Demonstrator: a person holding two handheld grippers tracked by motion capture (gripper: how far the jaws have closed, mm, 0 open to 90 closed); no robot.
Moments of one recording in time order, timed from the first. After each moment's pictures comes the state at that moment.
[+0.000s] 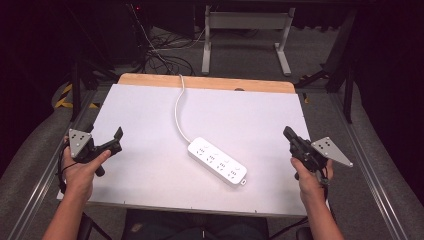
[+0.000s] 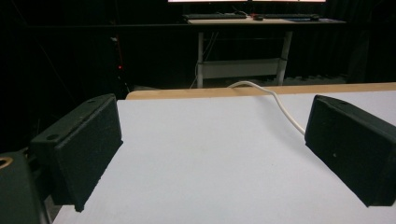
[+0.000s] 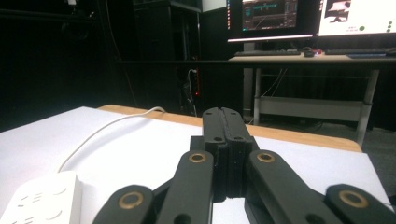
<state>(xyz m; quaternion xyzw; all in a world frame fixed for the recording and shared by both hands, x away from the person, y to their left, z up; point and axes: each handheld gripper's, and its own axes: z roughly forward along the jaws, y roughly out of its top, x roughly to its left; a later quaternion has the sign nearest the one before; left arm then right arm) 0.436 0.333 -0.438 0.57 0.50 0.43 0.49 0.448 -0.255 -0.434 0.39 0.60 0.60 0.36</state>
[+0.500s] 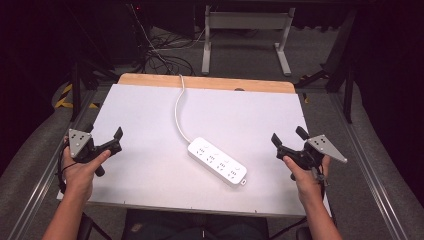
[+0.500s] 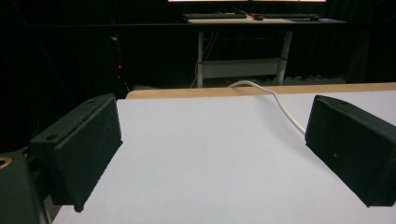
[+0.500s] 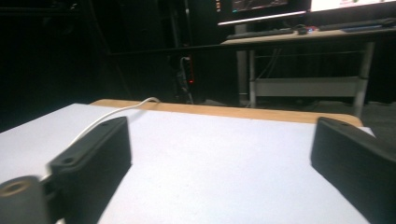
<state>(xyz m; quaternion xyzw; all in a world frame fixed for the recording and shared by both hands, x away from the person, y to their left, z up) 0.436 0.334 -0.438 0.57 0.50 0.43 0.49 0.457 -0.248 -0.439 0.43 0.59 0.59 0.34</state>
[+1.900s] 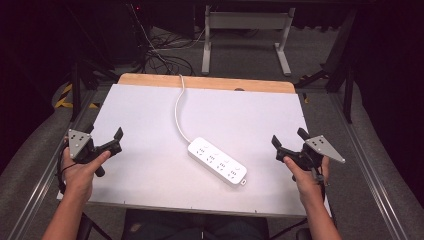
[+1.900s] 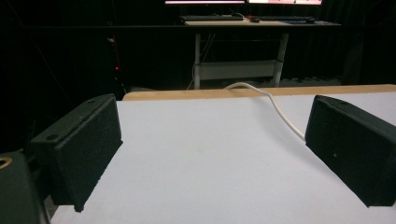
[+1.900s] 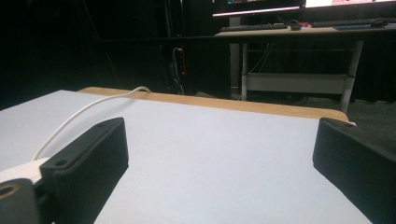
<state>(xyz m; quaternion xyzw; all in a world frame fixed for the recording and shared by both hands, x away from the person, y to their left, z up) 0.430 0.334 -0.436 0.57 0.49 0.43 0.50 0.456 -0.249 -0.442 0.44 0.61 0.56 0.35</state>
